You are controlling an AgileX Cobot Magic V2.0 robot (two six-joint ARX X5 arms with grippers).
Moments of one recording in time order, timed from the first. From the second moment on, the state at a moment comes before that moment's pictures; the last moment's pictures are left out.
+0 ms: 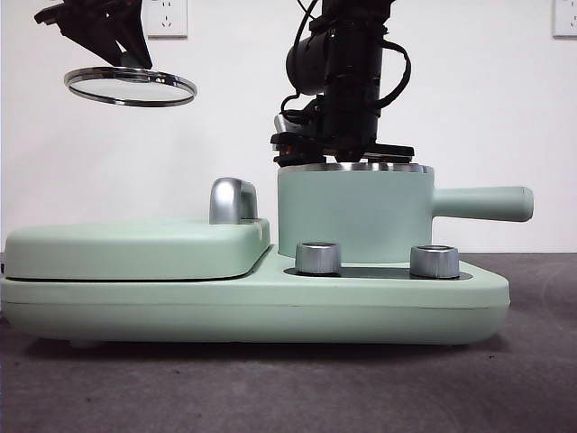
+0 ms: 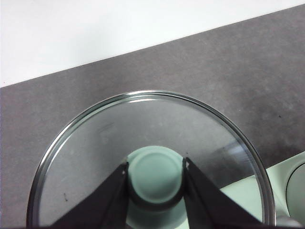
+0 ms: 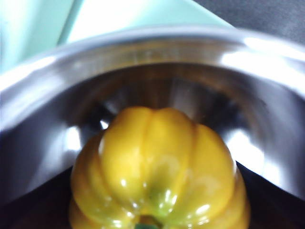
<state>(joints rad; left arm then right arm) -0.14 1.77 1.95 -0.80 0.21 0.15 0.53 2.24 2.16 -1.34 -0.03 0.10</state>
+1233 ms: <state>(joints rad) -0.14 1.77 1.95 -0.81 0.25 0.14 0.53 1.94 2.24 -1.34 -0.05 0.11</state>
